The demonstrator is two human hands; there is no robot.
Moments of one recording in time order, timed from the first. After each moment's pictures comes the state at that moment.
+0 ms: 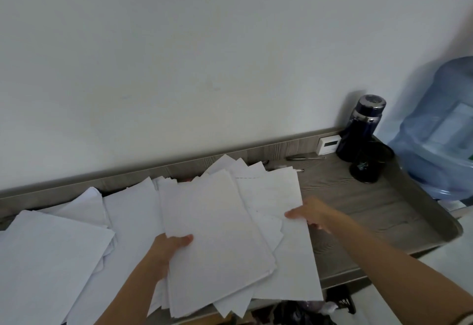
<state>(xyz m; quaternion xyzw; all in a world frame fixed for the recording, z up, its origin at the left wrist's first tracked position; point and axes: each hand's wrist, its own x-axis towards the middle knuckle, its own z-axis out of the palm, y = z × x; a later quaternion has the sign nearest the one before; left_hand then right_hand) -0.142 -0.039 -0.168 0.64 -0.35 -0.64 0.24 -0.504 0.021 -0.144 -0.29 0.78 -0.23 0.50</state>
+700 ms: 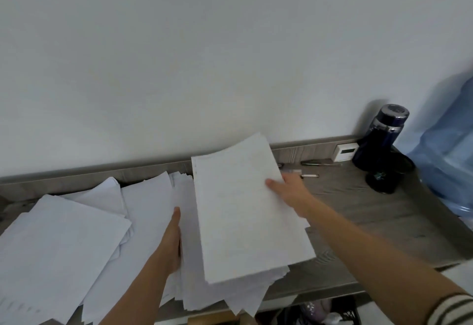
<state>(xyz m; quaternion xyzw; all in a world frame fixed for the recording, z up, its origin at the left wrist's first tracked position) -0.133 -0.045 -0.168 0.62 -0.26 -0.67 0.31 -0.430 -0.035 -0.111 -0.38 0.68 -0.43 0.46</state>
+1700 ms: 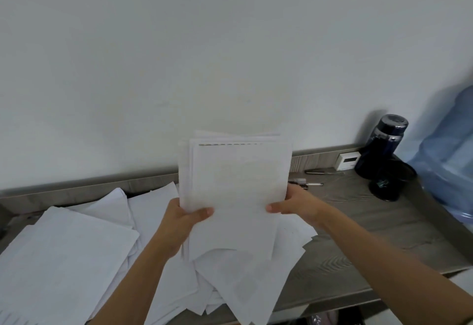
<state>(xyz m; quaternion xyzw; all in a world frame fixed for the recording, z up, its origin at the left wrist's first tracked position) -0.136 -0.043 -0.062 0.45 -0.54 -0.59 0.39 -0.425 -0.013 -0.079 -0.47 0.57 -0.35 0.58</state>
